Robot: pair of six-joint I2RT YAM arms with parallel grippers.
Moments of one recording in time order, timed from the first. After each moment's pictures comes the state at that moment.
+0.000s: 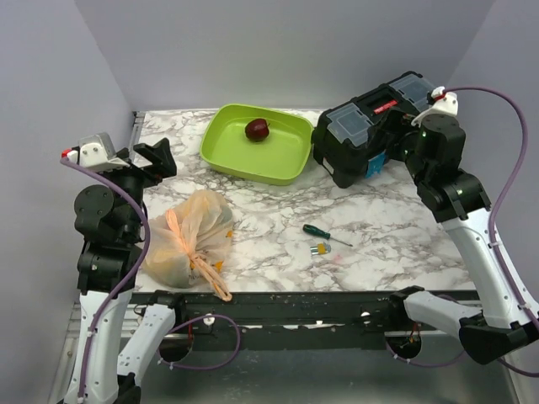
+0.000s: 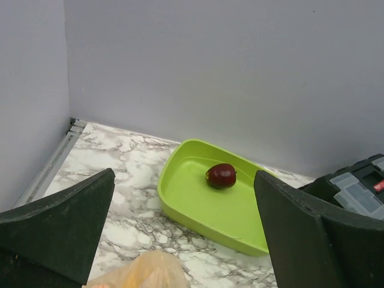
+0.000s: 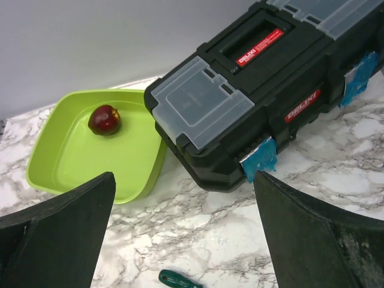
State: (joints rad) left arm -0.14 0.65 1.11 -0.29 -0.20 -0.30; right arm 0.34 1.10 1.37 -0.54 0.33 0.36
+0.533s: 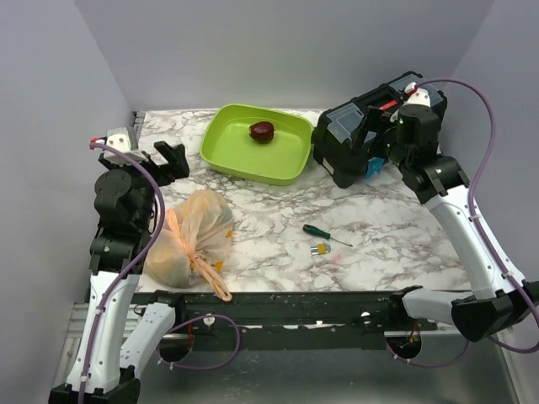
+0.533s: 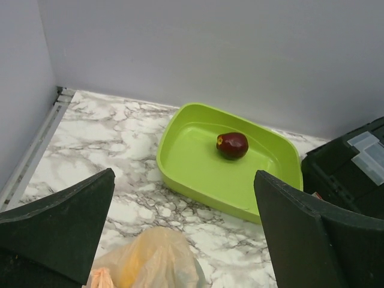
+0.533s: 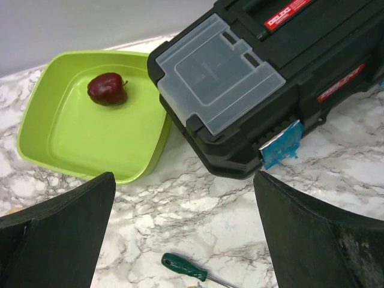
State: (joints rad) left arm -0.14 0.71 1.03 -0.28 -0.13 -0.28; right arm 0.34 1.22 1.42 -0.57 0.26 0.37
